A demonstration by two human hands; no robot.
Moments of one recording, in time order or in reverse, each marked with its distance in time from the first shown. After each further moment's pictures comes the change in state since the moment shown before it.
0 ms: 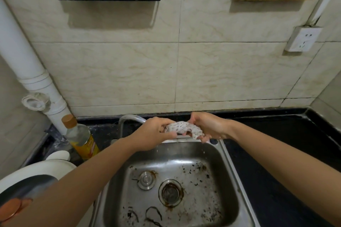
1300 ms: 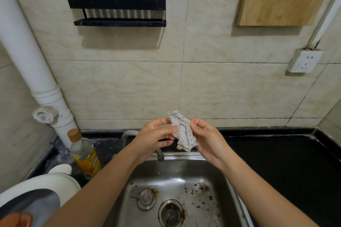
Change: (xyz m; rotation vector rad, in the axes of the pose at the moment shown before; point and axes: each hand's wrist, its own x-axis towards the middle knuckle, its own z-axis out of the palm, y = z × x) left_hand 0.004 0.034 -0.014 -0.910 0.193 -0.238; right_hand -0.004 -0.006 0.032 0.753 0.212 -0.531
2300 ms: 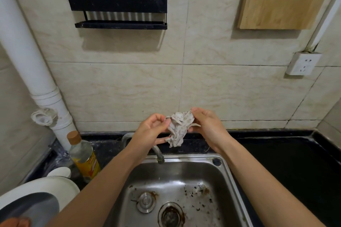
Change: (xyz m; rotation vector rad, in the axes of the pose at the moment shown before) left_hand -0.009 0.012 -0.002 -0.007 0.072 0.162; right_hand 0.019 -0.029 0.019 -0.513 0.145 -0.073
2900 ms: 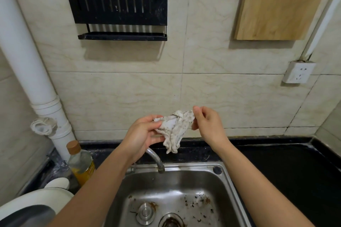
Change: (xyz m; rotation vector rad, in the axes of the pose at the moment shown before) left_hand 0.010 0.026 -0.013 -0.195 0.019 -0.063; right_hand 0.012 -0.011 0.001 -0.426 0.327 -0.195
